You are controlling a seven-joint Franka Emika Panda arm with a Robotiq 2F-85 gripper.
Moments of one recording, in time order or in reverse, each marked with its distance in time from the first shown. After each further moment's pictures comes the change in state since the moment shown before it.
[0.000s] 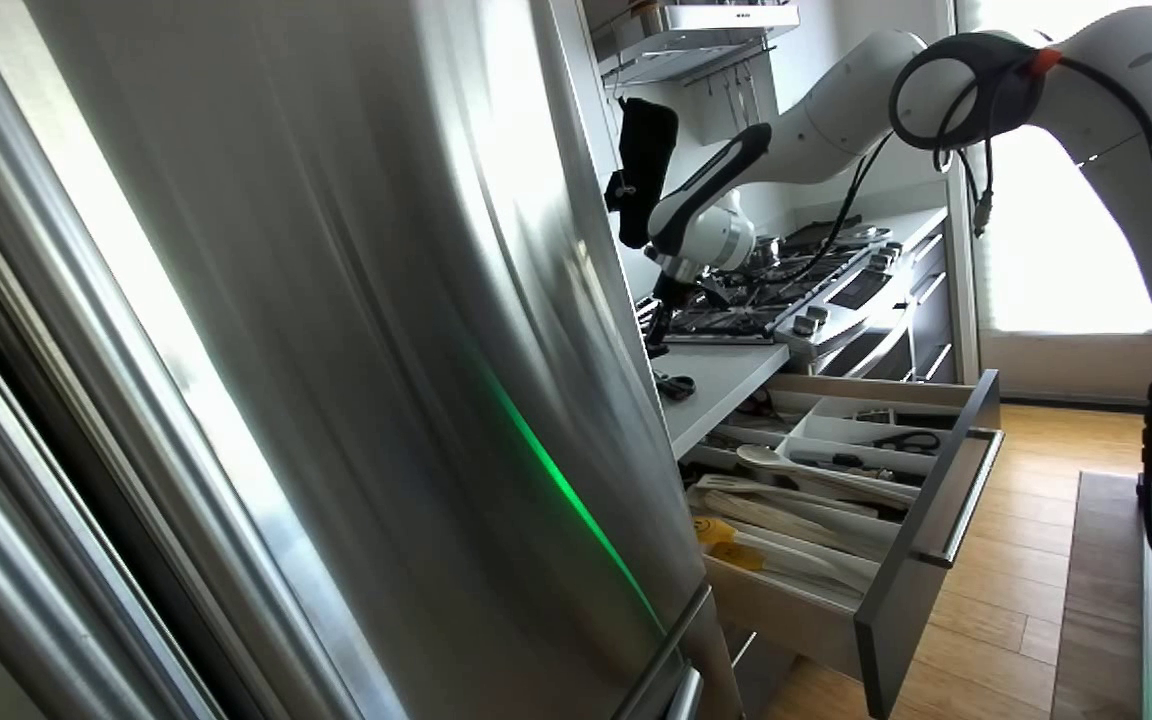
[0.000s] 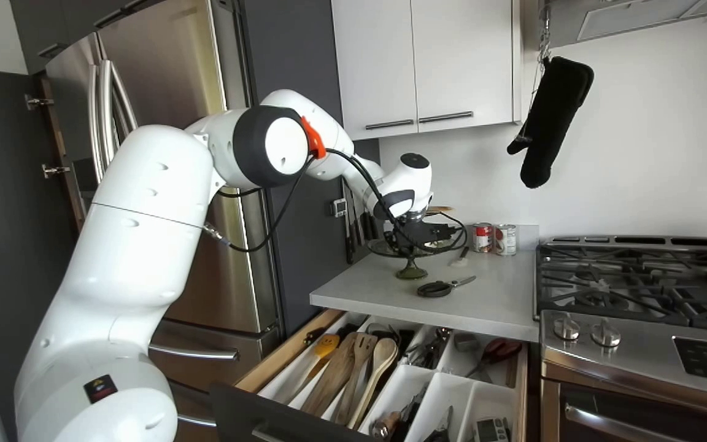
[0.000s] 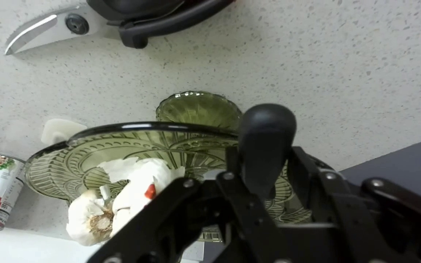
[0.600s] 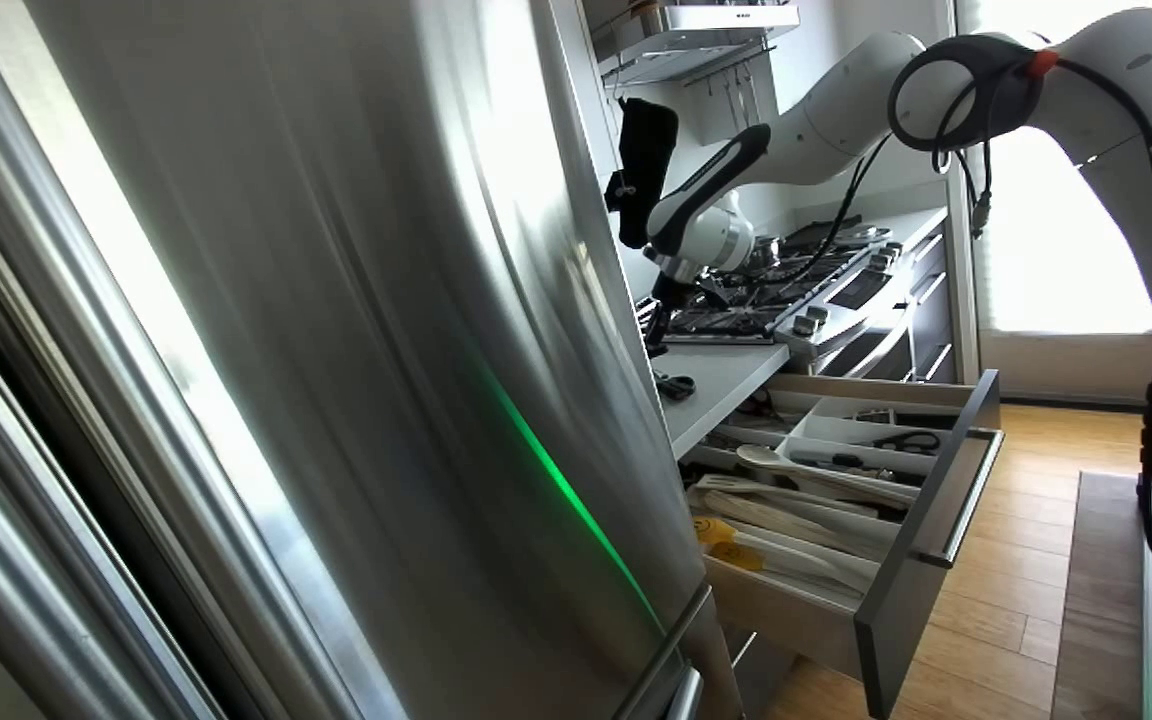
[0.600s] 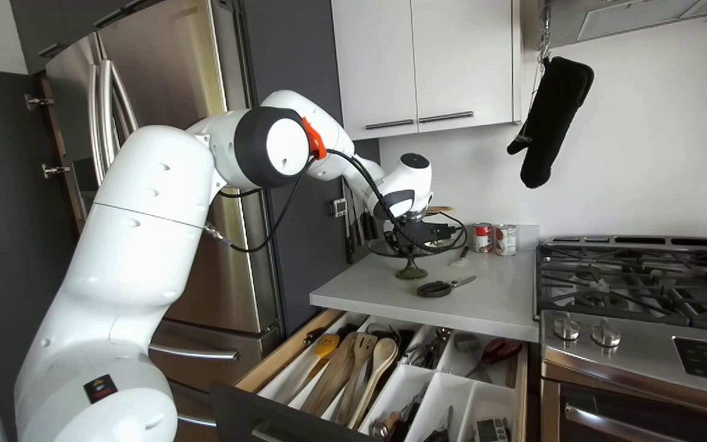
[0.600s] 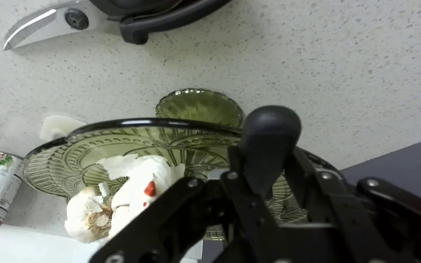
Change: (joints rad) arm 0.000 0.005 0.003 0.009 0.000 0.000 -0.007
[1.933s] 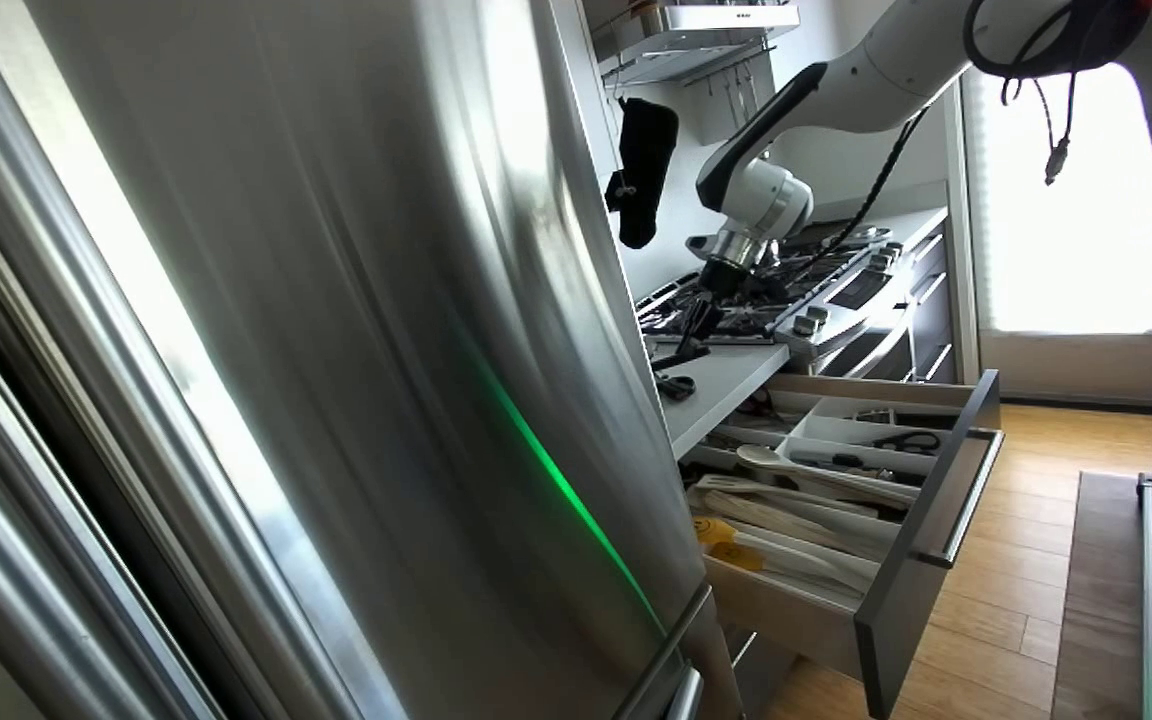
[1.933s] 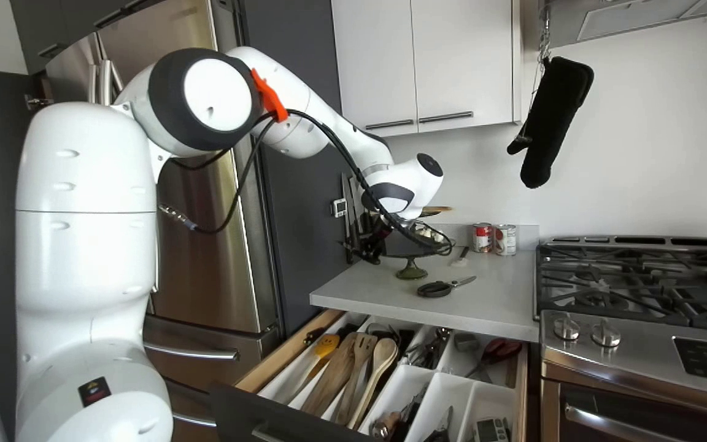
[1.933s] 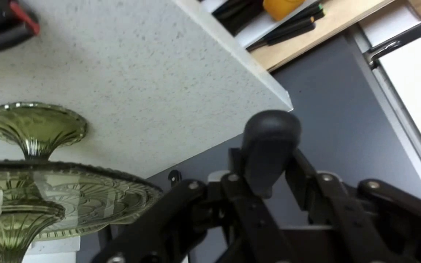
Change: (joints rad) arm -0.041 -0.282 -0.071 -0.320 0.295 -0.402 -0.362
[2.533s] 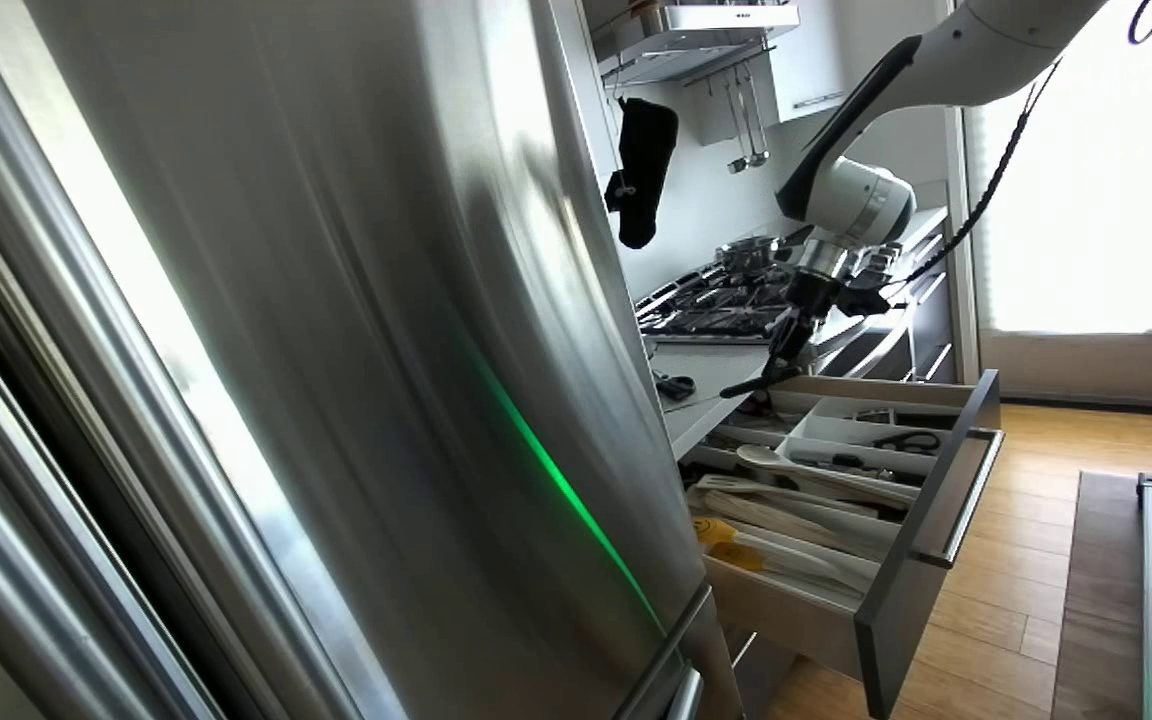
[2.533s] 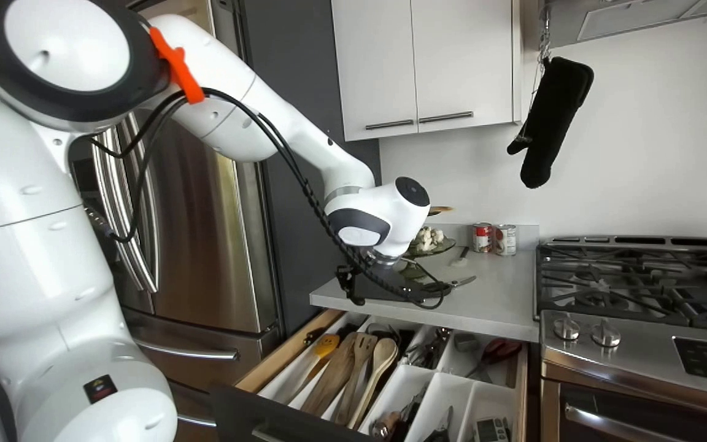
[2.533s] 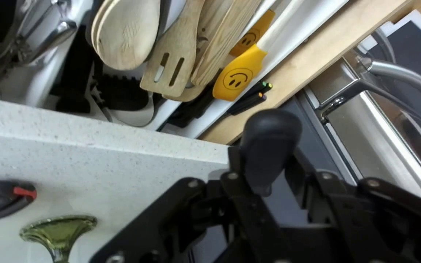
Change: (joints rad) arm 0.043 -0.319 -0.135 -0.487 0.017 0.102 0.031
